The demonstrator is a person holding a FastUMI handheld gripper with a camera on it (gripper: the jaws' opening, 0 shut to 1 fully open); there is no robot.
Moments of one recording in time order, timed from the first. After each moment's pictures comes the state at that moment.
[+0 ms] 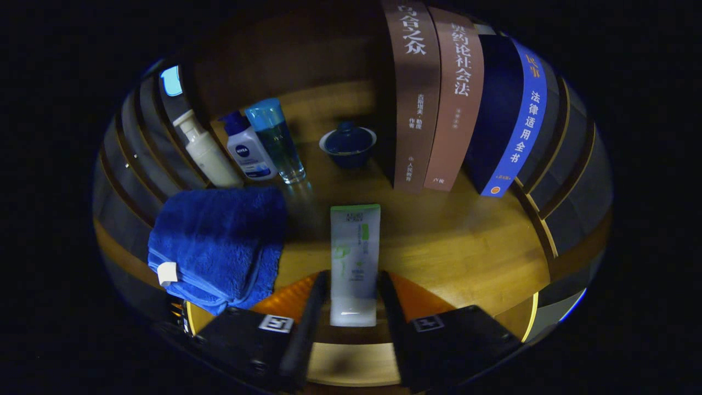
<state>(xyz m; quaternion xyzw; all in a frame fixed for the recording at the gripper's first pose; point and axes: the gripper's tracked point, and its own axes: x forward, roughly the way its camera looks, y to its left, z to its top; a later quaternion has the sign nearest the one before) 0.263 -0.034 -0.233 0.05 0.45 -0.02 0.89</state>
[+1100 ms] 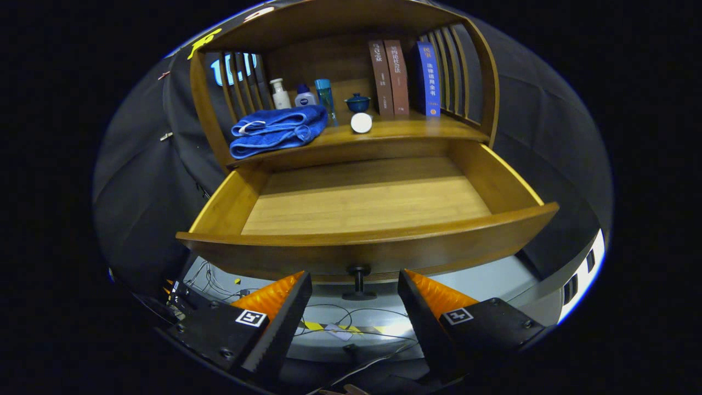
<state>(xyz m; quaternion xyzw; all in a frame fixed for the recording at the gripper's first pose) -0.041 0.000 -0.282 0.06 0.38 -0.02 0.92</state>
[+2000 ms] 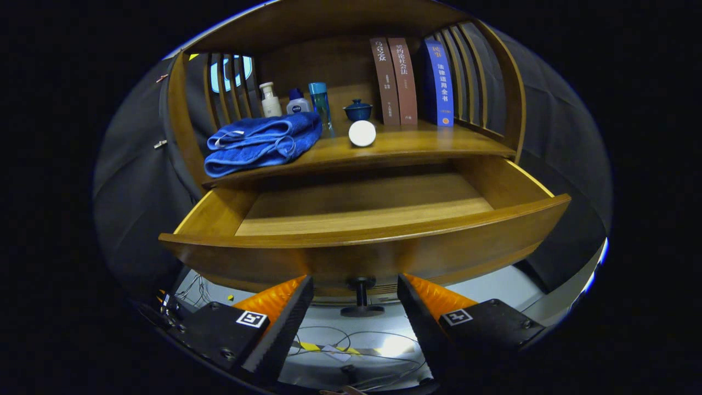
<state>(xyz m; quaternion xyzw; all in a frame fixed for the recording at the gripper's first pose) 0.059 -0.004 -0.298 0.05 0.33 -0.01 0.94</state>
